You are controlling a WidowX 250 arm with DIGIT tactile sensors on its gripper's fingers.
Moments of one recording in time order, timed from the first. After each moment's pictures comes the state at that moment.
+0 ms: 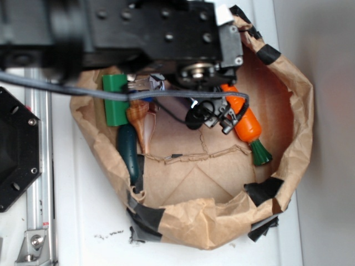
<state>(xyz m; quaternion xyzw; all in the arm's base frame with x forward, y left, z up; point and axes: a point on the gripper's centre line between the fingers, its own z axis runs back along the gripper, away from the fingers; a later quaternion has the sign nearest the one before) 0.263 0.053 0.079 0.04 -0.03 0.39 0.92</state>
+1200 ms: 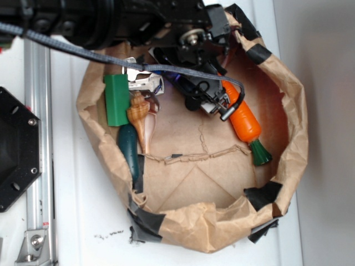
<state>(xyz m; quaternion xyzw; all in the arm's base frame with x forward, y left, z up) 0.269 0.072 0.037 -0.03 -0.05 0.34 0.94</state>
